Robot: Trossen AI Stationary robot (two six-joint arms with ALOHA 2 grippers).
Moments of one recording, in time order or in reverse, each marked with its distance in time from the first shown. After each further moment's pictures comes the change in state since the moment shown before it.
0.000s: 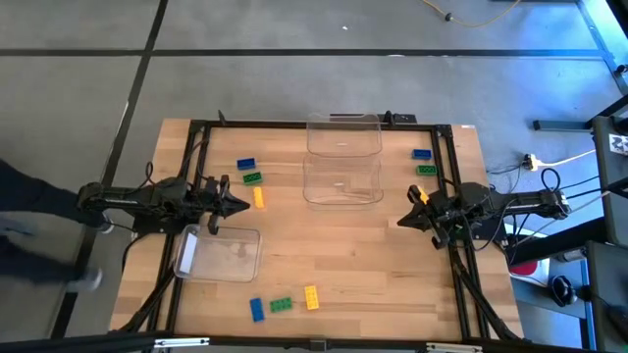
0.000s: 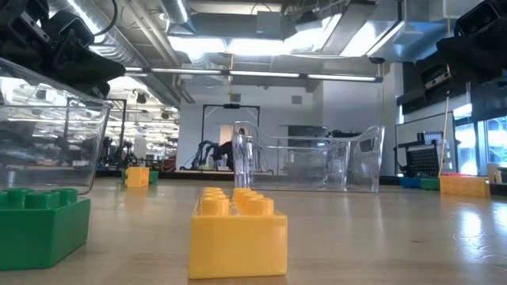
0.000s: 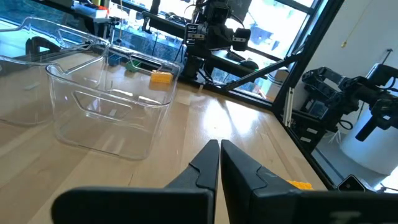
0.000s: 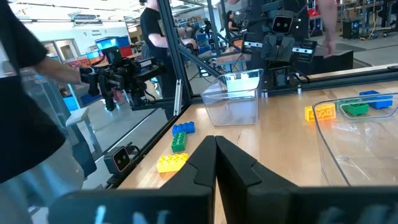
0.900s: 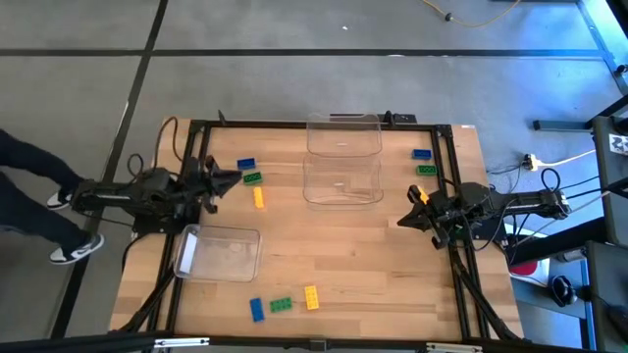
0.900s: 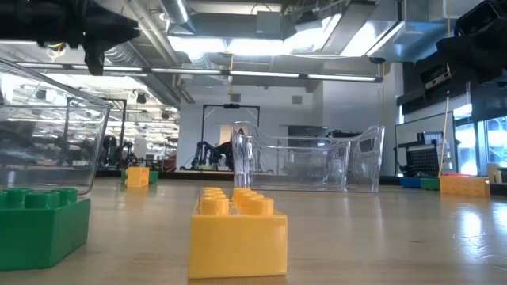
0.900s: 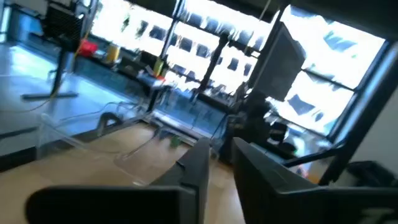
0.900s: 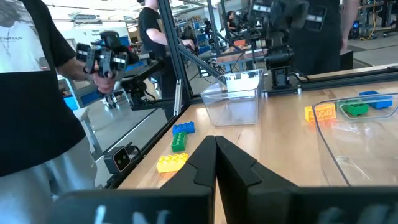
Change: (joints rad) left arm 0.000 0.116 0.192 0.115 -0.321 -0.006; right arm 0.000 0.000 0.000 0.000 0.000 0.000
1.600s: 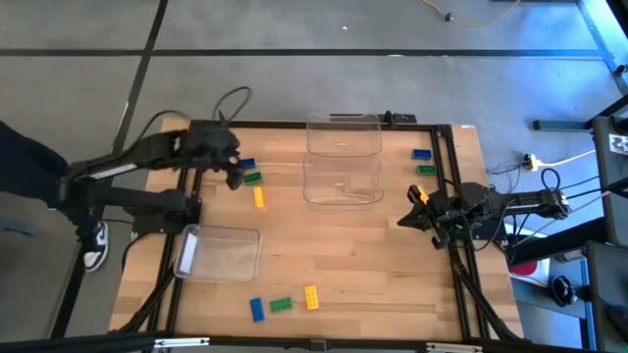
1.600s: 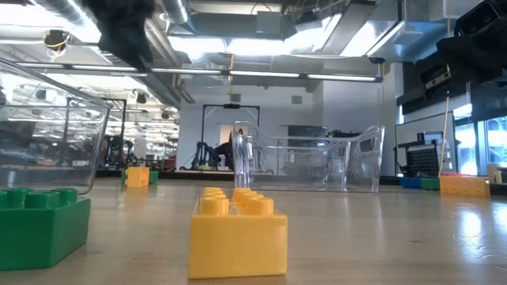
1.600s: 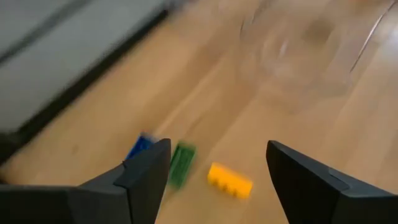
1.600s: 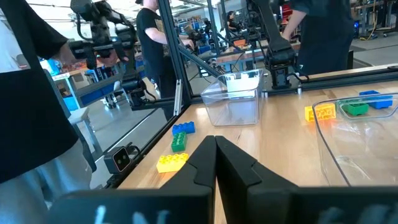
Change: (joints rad) left arm 0.375 0.797 0.827 -1.068 0.151 0.069; right arm 0.000 0.000 0.000 0.000 0.000 0.000
